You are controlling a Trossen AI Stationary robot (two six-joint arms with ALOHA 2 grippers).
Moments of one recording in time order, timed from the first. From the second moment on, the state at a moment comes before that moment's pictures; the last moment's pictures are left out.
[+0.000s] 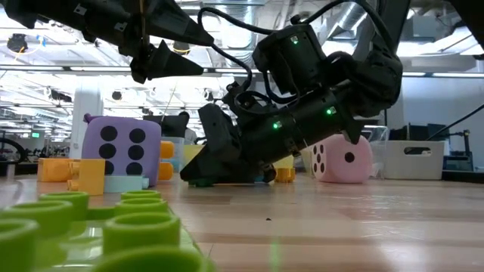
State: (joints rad) left arm -0.42 1.40 0.56 0.54 -0.70 -0.41; right arm 0.21 2.26 1.03 0.72 0.41 0.47
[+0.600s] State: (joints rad) left arm -0.41 1.21 0.56 0.52 -0.71 -0.18; right arm 0.26 2.05 1.02 0.44 0.36 0.43
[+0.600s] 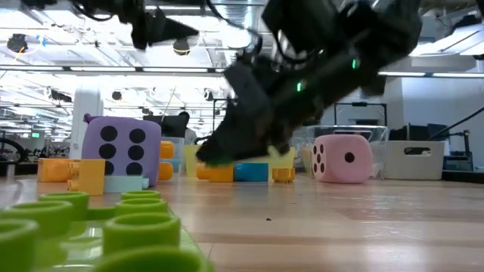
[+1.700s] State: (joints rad) left arm -0.29 0.95 0.56 0.21 -0.71 -0.24; right arm 0.12 1.37 1.01 -1.34 1.05 1.25
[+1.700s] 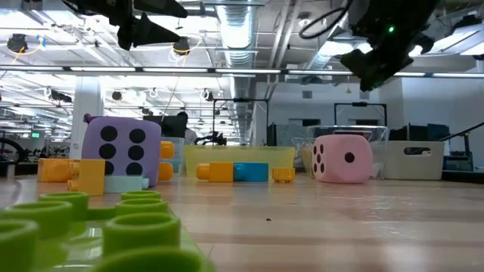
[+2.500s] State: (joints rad) left arm -0.30 0.95 0.56 0.21 -0.71 -0.30; right arm -0.54 1.20 0.67 -0.71 0.90 0.67
